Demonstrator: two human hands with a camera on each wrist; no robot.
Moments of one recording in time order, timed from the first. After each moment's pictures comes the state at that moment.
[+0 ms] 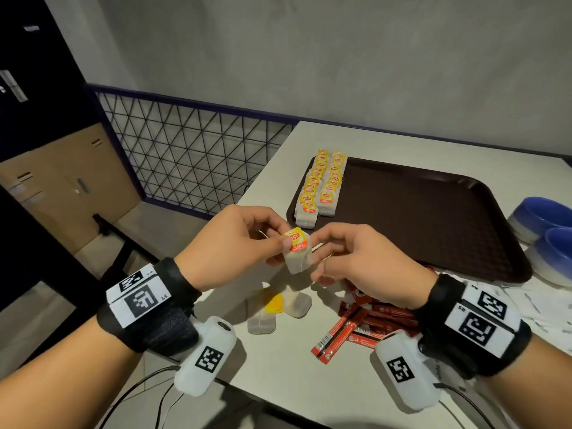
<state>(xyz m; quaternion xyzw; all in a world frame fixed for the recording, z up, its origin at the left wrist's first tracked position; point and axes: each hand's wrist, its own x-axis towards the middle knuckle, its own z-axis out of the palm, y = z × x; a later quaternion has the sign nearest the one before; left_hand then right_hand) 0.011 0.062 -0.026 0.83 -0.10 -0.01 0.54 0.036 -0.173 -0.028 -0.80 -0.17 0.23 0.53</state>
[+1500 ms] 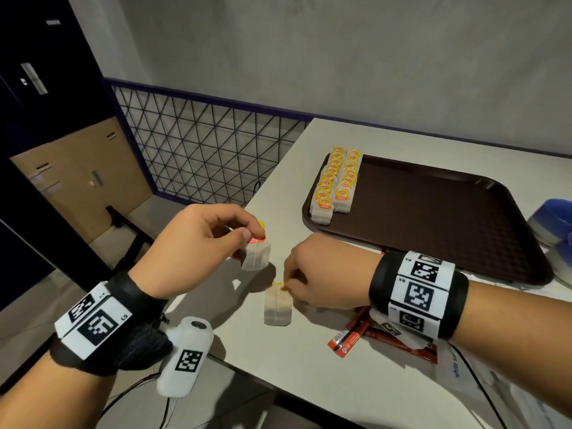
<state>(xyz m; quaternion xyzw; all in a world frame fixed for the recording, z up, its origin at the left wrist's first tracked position) -0.027 0.112 -0.021 0.86 -0.06 0.07 0.51 0.034 -0.104 -0.035 -0.90 -0.41 0.15 0.05</state>
